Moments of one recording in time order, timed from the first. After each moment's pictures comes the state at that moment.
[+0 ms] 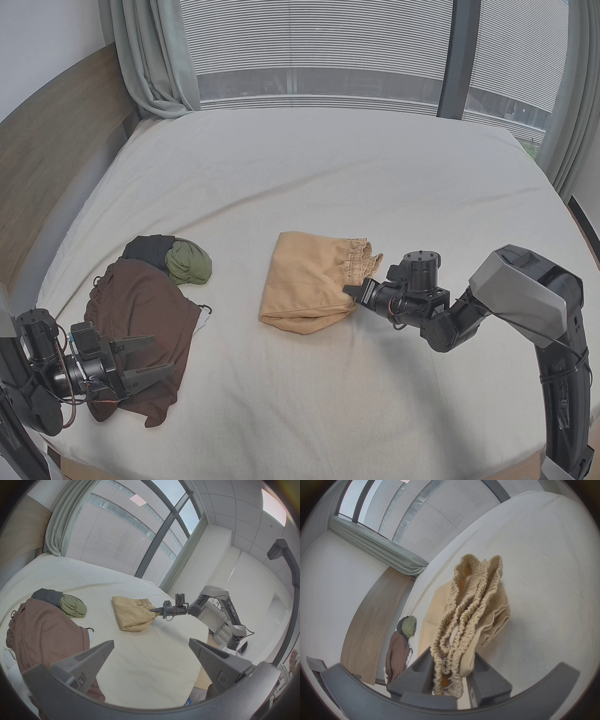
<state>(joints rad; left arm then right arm) 0.16 1.96 -0.06 -1.55 -1.04 0.00 0.39 2.49 -1.26 -0.88 0.26 0.68</state>
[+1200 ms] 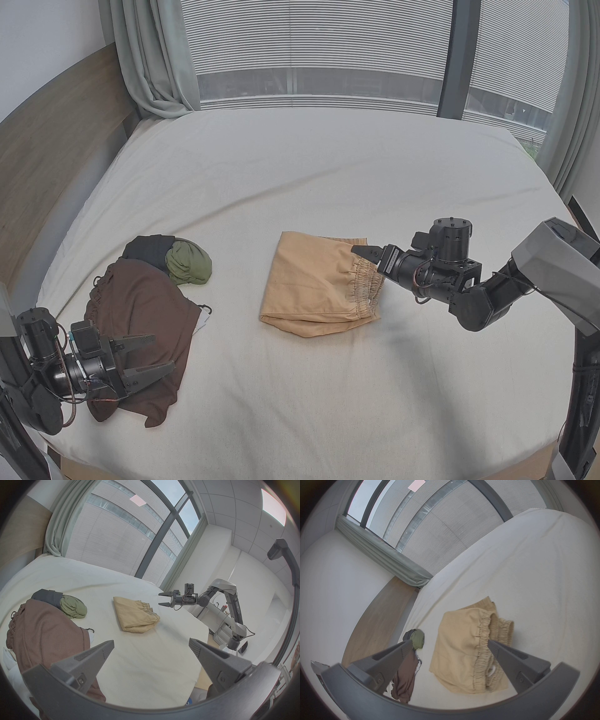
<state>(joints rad) 0.16 1.96 -0.07 -1.55 -1.04 0.00 0.36 2.27 -1.16 -0.84 0.23 0.64</state>
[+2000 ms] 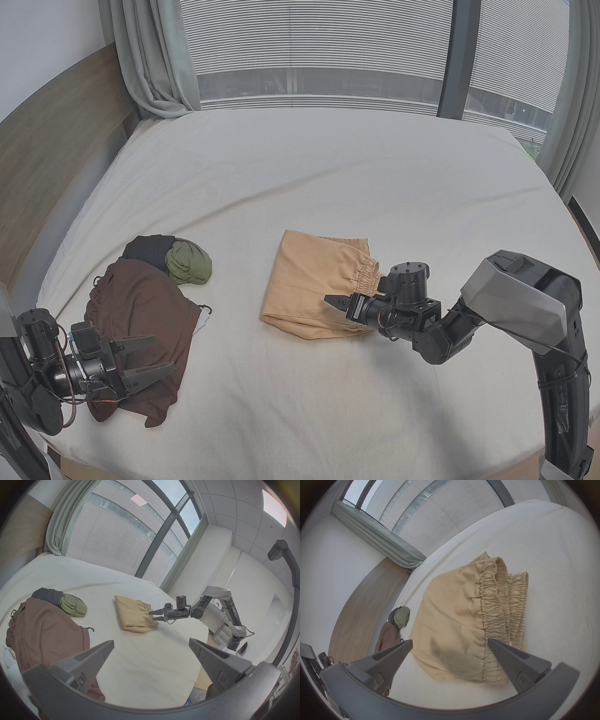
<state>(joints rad) 0.16 1.96 -0.07 -1.55 -1.04 0.00 0.45 2.48 -1.20 -0.86 0.15 0.60</state>
